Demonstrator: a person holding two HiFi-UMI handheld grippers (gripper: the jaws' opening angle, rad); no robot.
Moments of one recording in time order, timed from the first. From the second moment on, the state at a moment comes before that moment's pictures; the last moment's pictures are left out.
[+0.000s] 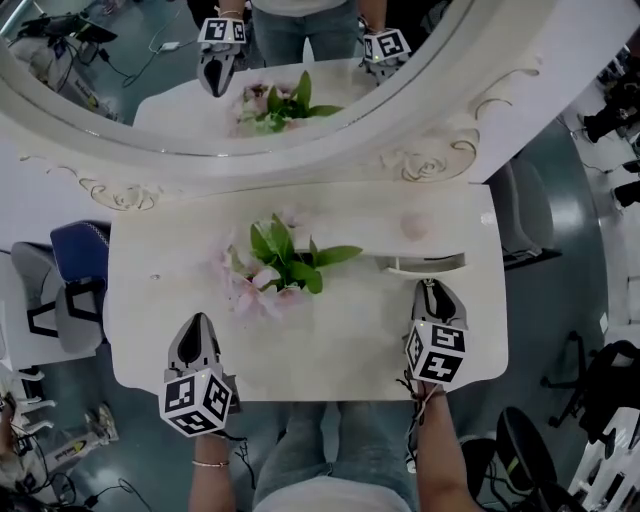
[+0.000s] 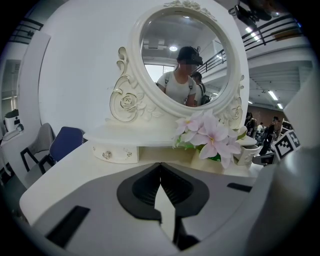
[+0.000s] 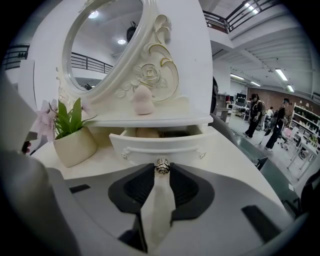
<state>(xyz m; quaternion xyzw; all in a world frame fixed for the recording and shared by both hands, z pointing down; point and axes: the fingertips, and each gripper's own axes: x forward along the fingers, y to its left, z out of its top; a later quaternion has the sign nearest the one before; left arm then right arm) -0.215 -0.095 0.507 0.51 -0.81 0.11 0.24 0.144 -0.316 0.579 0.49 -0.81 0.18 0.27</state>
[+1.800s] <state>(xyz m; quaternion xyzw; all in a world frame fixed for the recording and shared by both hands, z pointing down) -0.215 -0.091 0.509 0.52 -0.81 0.11 0.25 0.156 -0.288 0.580 0.50 -0.80 0.19 0.27</state>
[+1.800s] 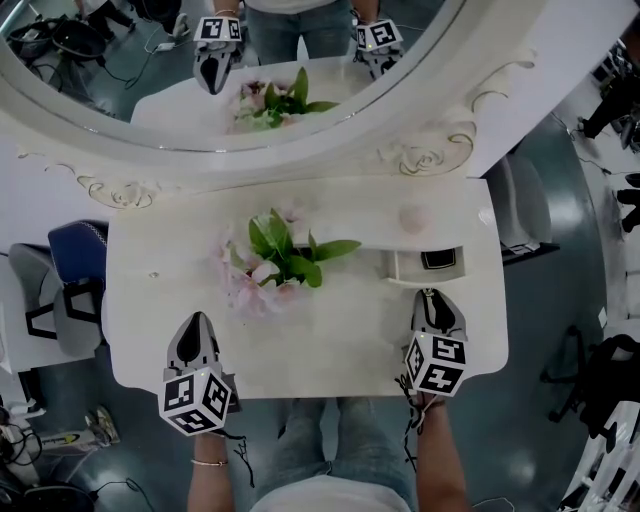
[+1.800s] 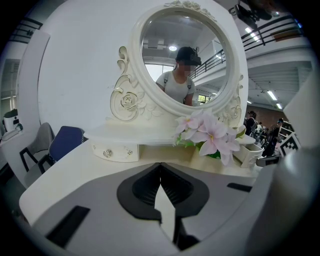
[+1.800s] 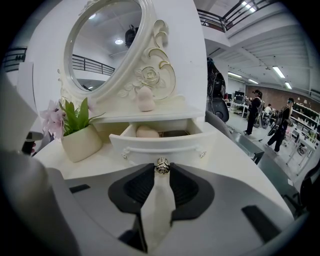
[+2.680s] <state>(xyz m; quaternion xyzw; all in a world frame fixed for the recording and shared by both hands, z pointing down) -0.215 -0.092 0.502 0.52 -0.81 0.11 0.24 0.160 -0.284 0.582 0.50 -0.79 0.22 0.26</state>
